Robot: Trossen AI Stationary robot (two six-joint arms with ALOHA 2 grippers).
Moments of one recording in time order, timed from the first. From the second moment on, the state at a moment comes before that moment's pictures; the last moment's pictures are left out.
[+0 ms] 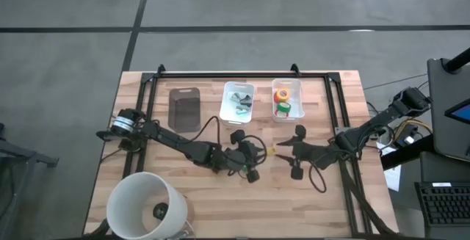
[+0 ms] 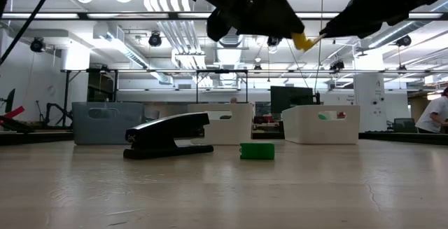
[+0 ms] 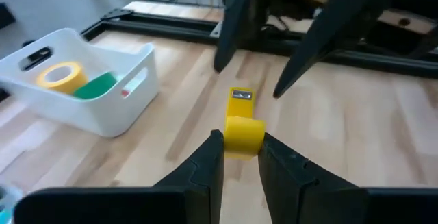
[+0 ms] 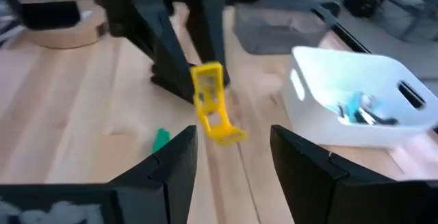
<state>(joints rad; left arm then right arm) -0.29 1.86 1.30 0.15 -0.56 -0.27 0.52 1.10 0.55 0.00 0.66 0.26</state>
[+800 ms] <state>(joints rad) -0.21 1.71 1.30 -1.15 -1.07 -1.25 0.53 1.10 0.55 -0.17 0.76 0.39</state>
